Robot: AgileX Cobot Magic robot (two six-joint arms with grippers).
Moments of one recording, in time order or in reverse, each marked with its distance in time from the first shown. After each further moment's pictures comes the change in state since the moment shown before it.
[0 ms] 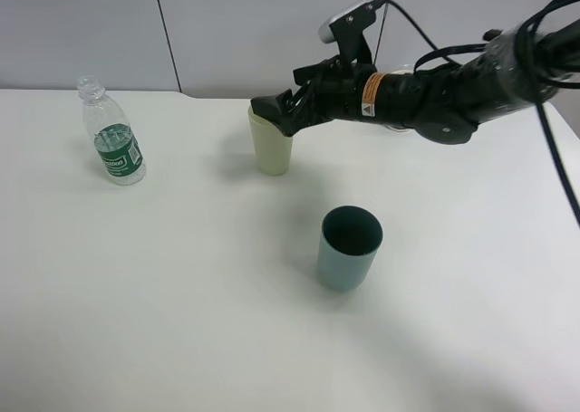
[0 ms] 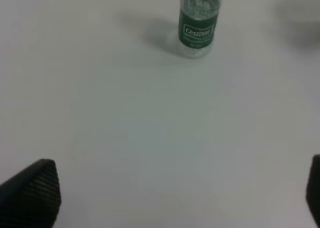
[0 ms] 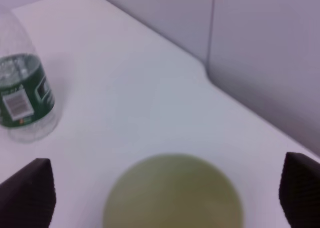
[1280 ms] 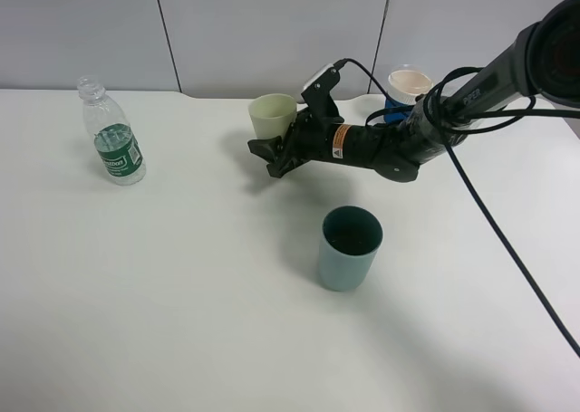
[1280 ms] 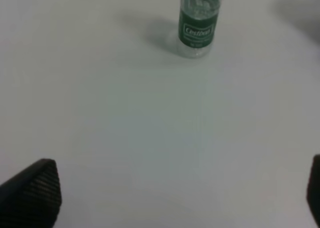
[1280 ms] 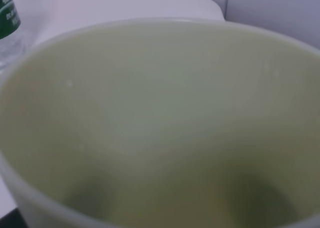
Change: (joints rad) left arm 0.000 0.000 0.000 0.000 -0.001 0.000; right arm 0.000 0.396 -0.209 0.019 -0.143 -0.176
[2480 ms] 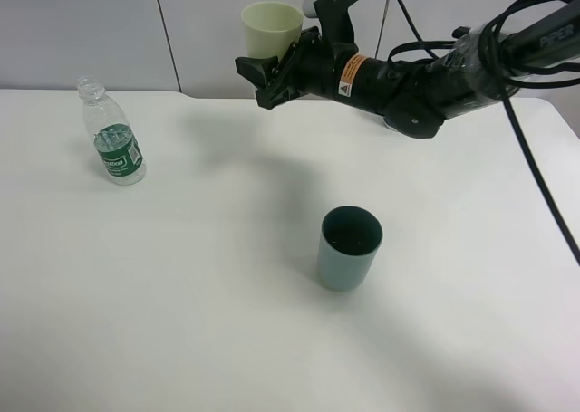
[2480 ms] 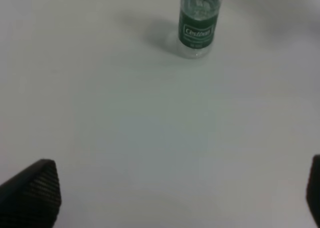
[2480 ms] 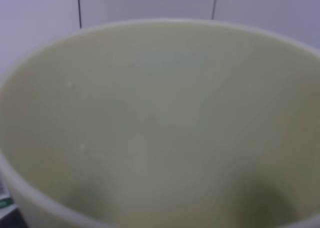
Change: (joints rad) left arm 0.000 0.000 0.000 0.000 0.000 0.000; right arm 0.043 -0.273 0.063 0.137 0.004 -0.018
